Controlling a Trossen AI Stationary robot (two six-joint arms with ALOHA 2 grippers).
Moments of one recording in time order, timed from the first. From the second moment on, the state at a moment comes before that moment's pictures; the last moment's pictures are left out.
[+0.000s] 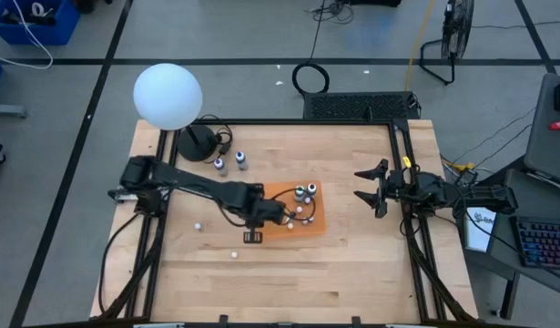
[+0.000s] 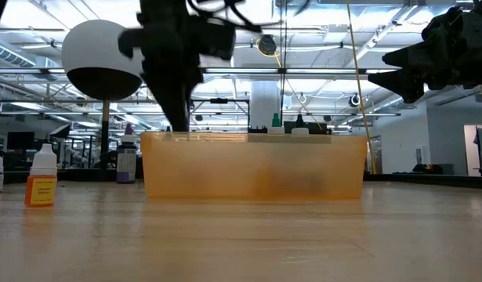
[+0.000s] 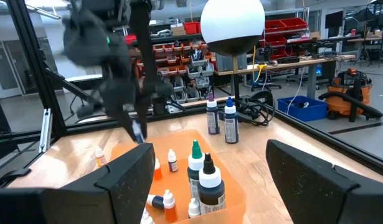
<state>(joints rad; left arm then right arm) -0.17 1.84 1.44 -0.98 -0.12 -0.13 0.01 0.03 0.02 0.07 0.18 0.12</state>
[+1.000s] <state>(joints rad) -0.17 1.99 1.41 -0.88 0.03 -0.18 0.01 0.03 0.02 0.07 0.18 0.12</state>
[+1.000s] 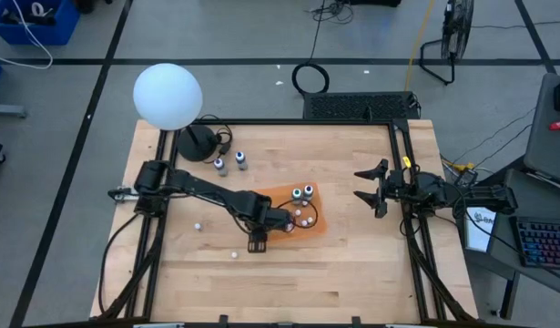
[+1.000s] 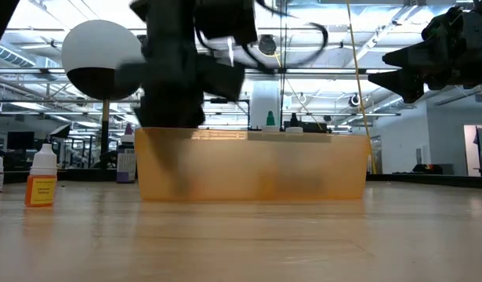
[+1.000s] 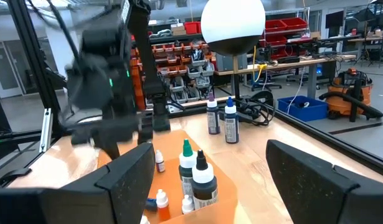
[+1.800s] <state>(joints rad) -0.41 1.31 0.90 -1.10 -0.12 -0.93 0.01 0.03 0.02 0.07 0.18 0.12</state>
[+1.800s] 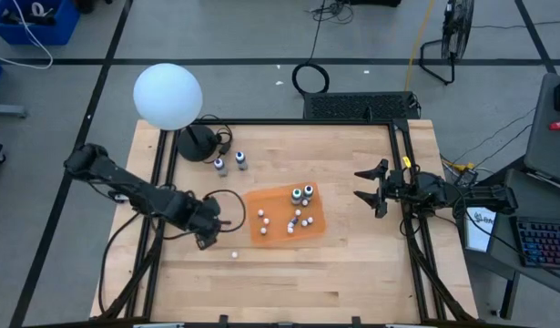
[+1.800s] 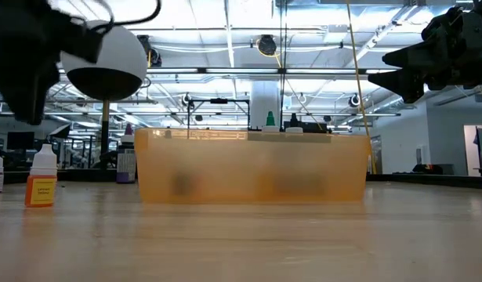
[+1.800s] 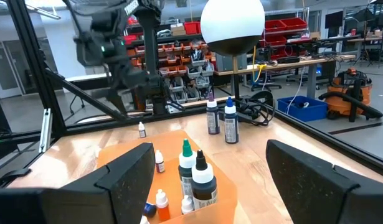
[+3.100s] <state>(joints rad) -0.42 1.30 0.54 -0.78 -0.07 -1.11 0.01 0.03 0.02 0.07 0.18 0.12</state>
